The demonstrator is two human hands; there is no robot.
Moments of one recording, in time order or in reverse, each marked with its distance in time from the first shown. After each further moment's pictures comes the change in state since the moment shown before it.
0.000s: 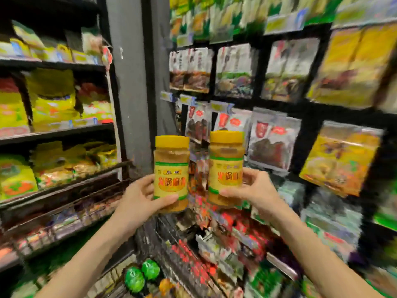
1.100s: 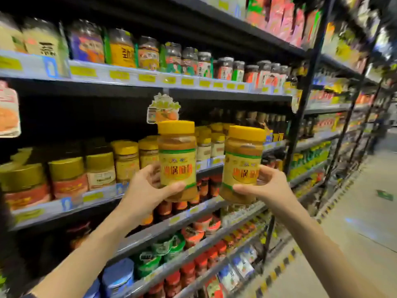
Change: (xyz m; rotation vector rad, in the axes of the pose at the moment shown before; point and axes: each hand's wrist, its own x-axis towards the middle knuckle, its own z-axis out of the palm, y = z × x) left_hand -0.349 0.239 0.680 -0.495 -1.329 0.245; right_hand -0.689 -0.118 -0.429 -0.492 1.428 0.032
